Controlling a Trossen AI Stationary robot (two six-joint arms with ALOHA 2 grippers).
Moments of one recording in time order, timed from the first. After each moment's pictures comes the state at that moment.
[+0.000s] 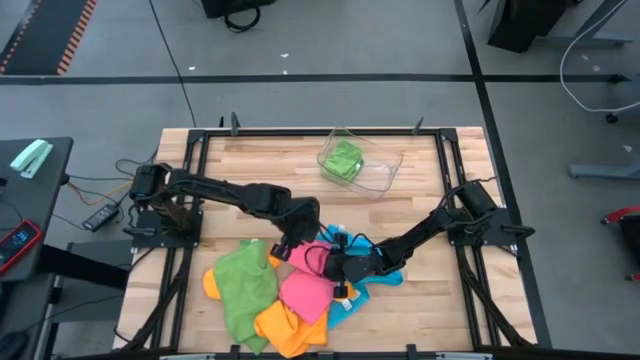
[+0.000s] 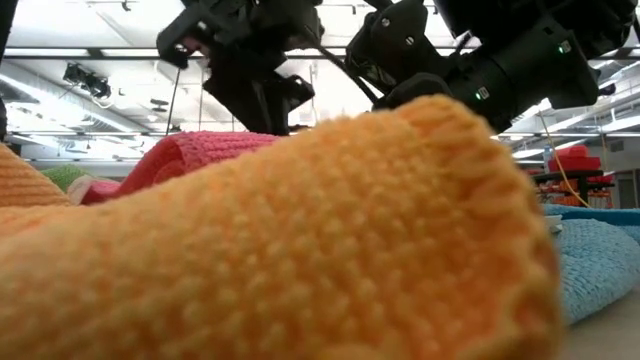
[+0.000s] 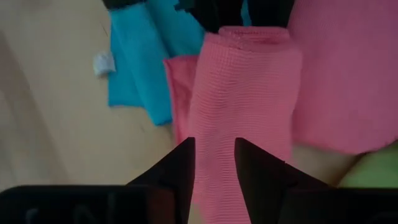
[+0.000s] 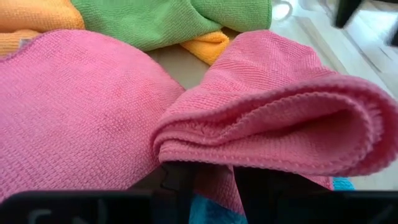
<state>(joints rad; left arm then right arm) -0.08 1.73 1.29 -0.69 0.13 0.32 0.41 1.99 0.94 0.46 0.45 0.12</state>
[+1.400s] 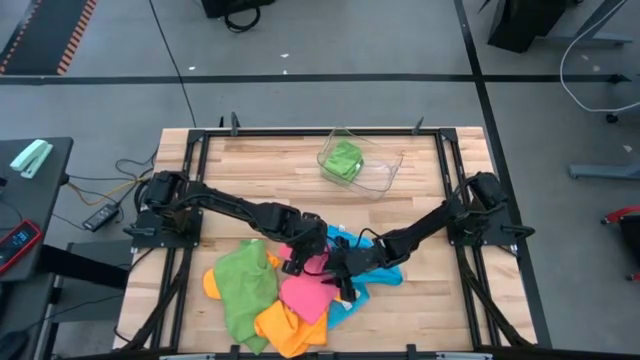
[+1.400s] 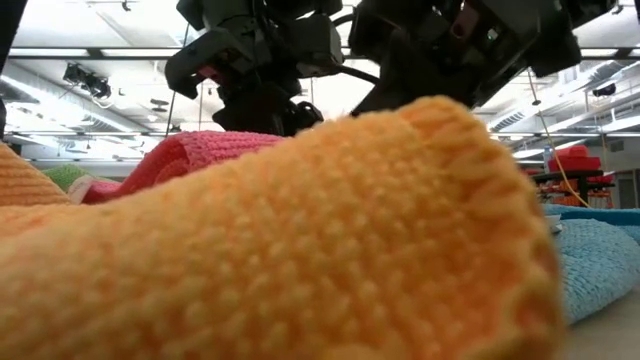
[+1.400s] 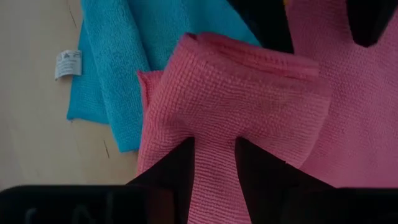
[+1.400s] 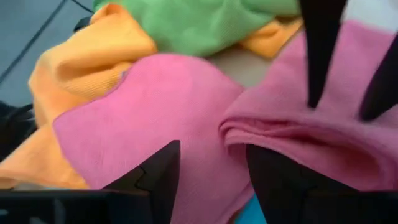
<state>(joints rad) -0.17 1.86 1.29 -0.55 0.05 0.16 0.37 1.87 0.94 0.31 0.13 0.35</state>
